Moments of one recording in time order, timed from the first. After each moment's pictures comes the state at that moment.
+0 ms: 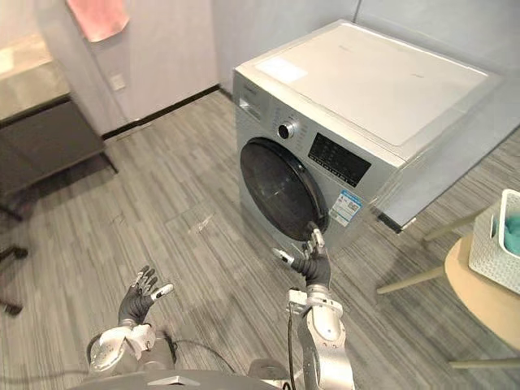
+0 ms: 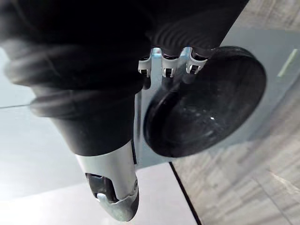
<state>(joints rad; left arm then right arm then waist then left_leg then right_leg) 0.43 -0.07 -0.04 0.03 -0.25 0.07 0.04 0.27 -0.02 -0.07 -0.25 0.15 0.02 -0.11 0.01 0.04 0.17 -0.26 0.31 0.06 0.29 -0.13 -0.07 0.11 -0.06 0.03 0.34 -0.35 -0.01</state>
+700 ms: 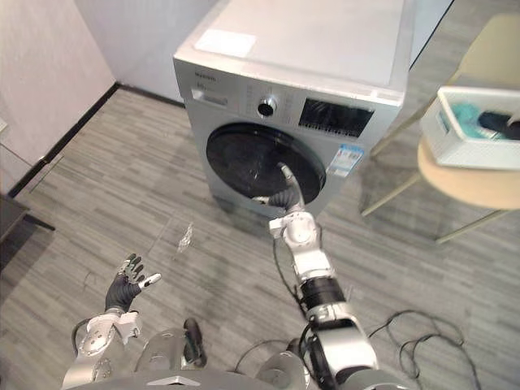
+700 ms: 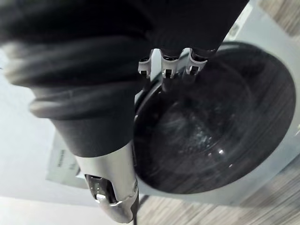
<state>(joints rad) 0.31 0.03 -0.03 0.11 -0.27 0.01 0.06 -0.49 -0.28 0.05 0.47 -0.21 0.05 -0.15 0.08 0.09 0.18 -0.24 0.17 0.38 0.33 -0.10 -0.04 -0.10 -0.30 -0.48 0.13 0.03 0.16</state>
